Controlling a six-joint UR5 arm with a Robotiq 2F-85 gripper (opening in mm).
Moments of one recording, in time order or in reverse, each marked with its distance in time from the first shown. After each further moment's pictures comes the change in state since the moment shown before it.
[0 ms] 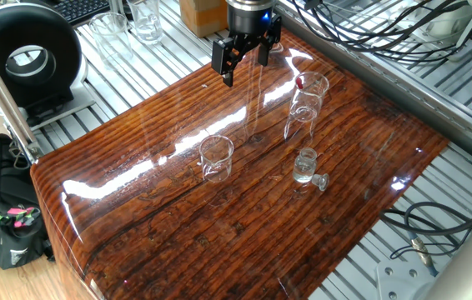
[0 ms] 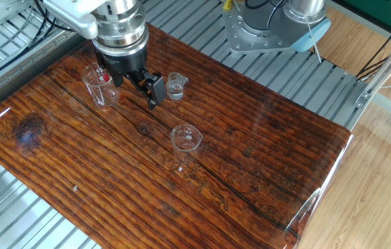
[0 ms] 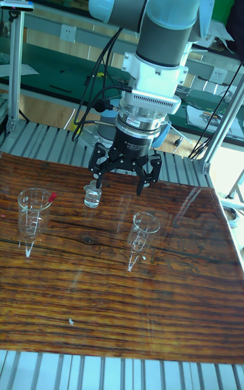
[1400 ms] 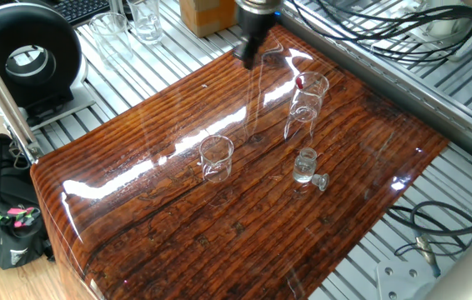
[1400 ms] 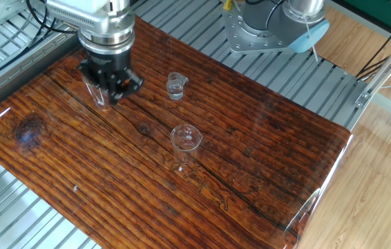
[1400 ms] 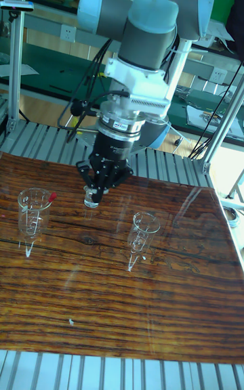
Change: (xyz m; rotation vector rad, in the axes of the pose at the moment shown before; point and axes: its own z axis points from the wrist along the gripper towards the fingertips) arm 0.009 -0.059 0.022 0.089 0.001 -0.408
